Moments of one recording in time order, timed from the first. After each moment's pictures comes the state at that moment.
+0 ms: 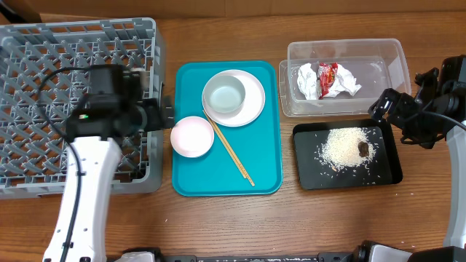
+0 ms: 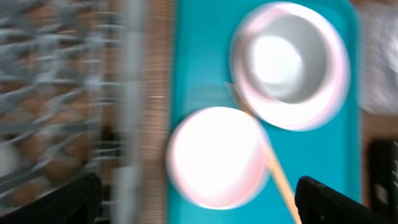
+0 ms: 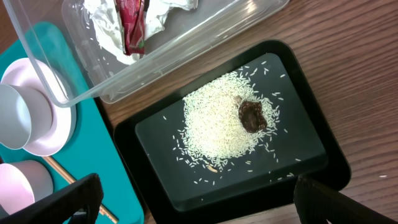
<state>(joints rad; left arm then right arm) 0.02 1.39 1.24 -0.90 0.18 -0.15 -0.27 1.44 1.40 -1.22 -0.25 0.22</state>
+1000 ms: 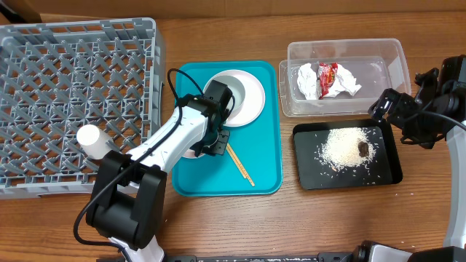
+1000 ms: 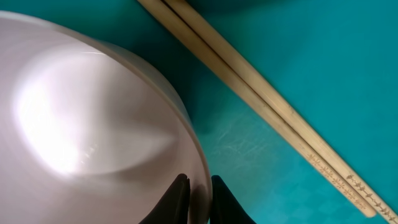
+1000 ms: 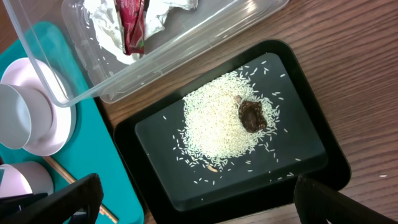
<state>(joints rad) -0.42 1.85 1.24 -0.92 -0.03 -0.15 -0.27 1.44 1.40 -1.22 -0.25 0.22</state>
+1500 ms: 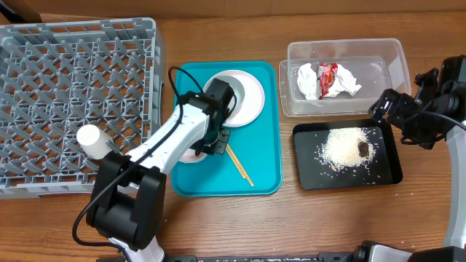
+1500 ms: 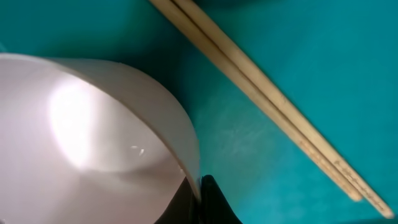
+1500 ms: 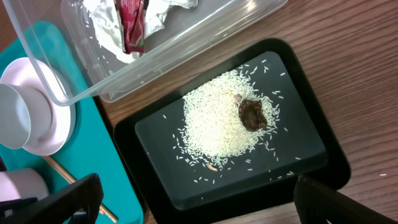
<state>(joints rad) -0.43 1.84 1.31 -1.01 -0.05 -0.17 -0.27 1.44 1.40 -1.23 -0.25 0.22</state>
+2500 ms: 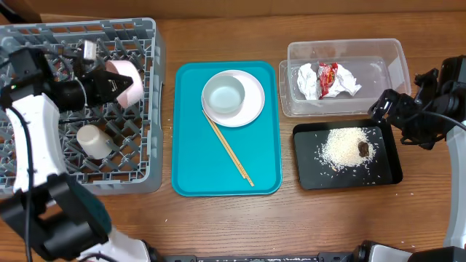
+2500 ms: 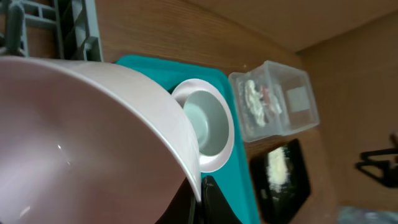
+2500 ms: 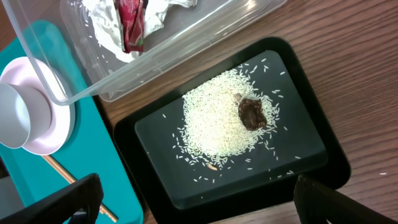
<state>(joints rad) 0.45 1.78 1.55 -0.97 1.00 0.17 -0.27 1.44 1.40 -1.23 -0.25 0.22</state>
